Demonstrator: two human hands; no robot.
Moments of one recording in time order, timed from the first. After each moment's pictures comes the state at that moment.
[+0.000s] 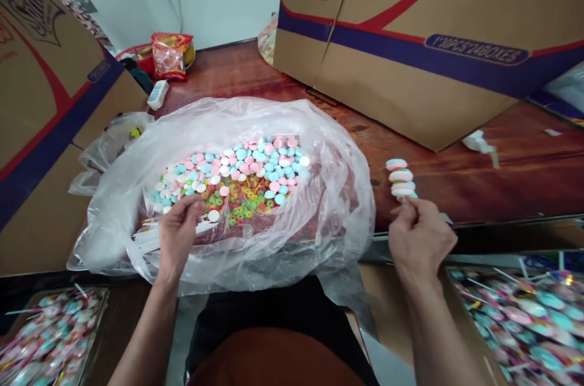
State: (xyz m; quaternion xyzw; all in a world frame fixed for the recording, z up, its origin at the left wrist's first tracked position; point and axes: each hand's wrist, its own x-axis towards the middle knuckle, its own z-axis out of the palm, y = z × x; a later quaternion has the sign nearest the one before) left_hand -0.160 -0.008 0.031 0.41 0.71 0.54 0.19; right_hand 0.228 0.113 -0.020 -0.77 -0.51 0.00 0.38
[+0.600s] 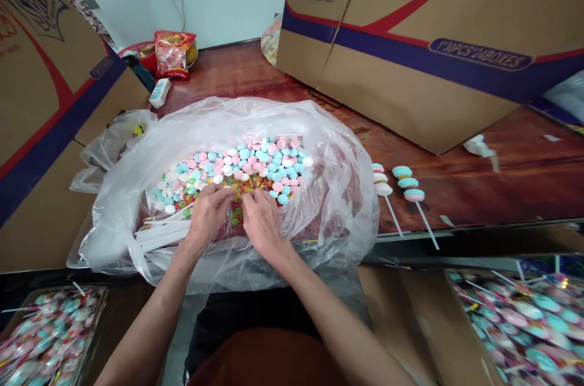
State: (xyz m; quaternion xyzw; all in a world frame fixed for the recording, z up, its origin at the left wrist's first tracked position) left_hand -0.154 0.036 0.016 0.66 0.67 0.33 0.06; right_hand -0.008 0.062 0.003 -0.45 -0.84 0.12 0.26
